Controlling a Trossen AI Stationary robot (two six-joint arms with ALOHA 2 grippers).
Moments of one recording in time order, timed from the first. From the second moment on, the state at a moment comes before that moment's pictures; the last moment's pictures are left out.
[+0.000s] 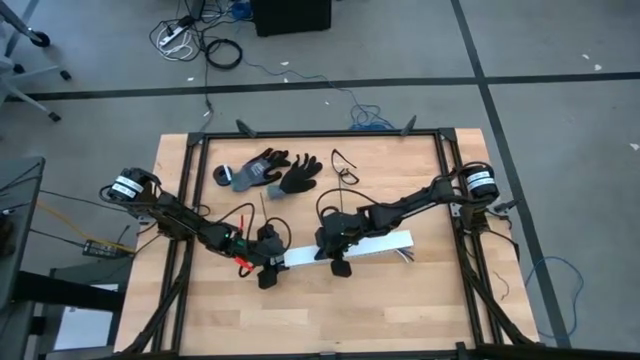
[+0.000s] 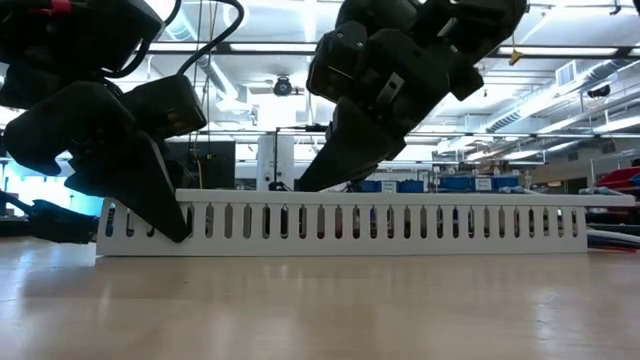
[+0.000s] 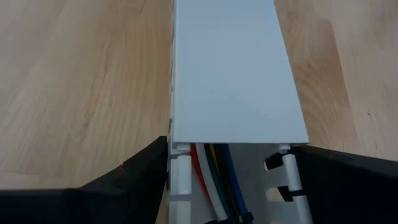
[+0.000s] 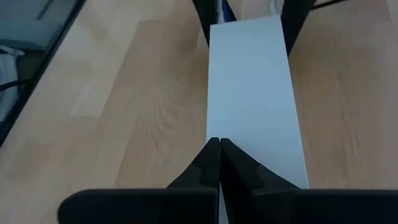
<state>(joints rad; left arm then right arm) -0.37 1.56 0.48 0.33 -0.23 -0.47 0.13 1.93 1.07 0.10 -0.18 0.13</state>
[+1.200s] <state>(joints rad) -0.59 1.40 0.42 0.13 -0.52 -0.58 0.07 1.93 1.07 0.11 -0.19 0.25</state>
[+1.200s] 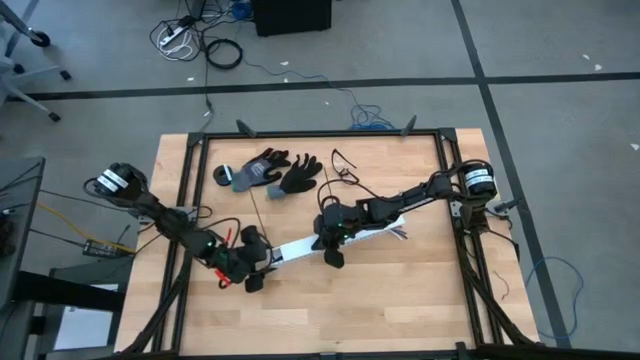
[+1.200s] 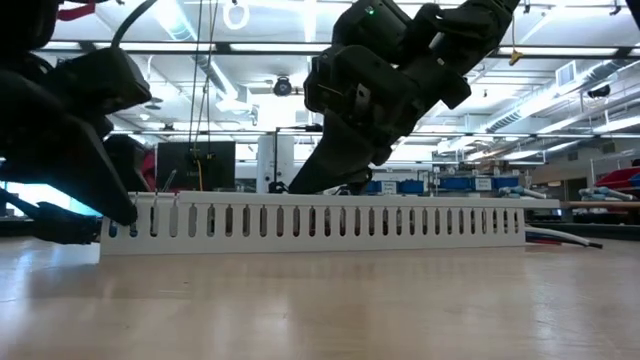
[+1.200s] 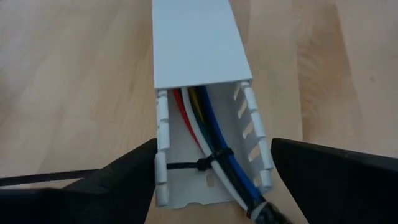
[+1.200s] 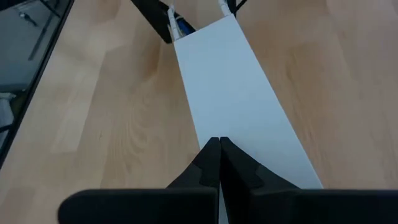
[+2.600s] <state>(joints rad) -0.57 1.52 0.43 0.23 -0.60 -0.56 0.11 1.91 1.07 0.15 -0.07 0.08</state>
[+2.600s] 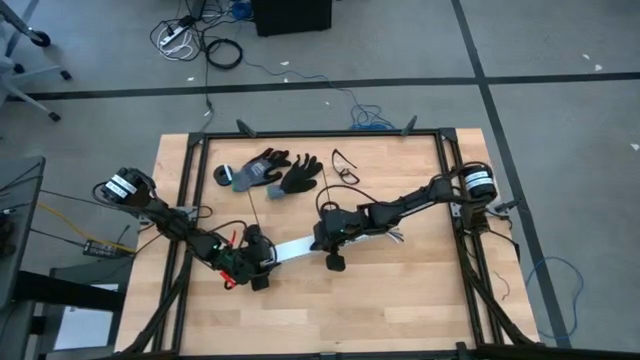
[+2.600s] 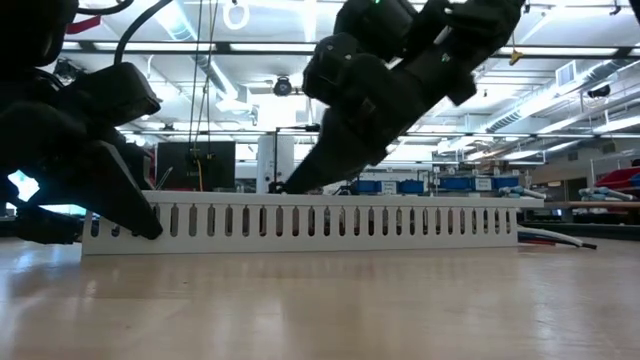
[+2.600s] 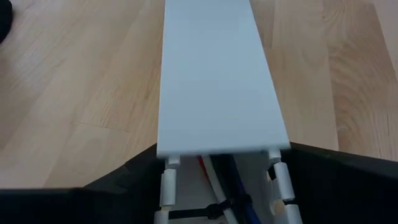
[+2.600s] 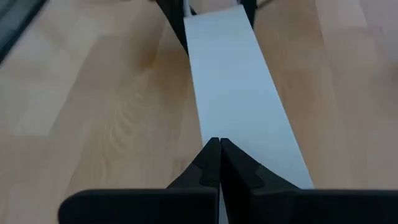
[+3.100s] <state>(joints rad) -0.54 1.52 0.43 0.26 -0.56 -0.51 0.09 1.99 1.08 0.31 -0.20 0.07</state>
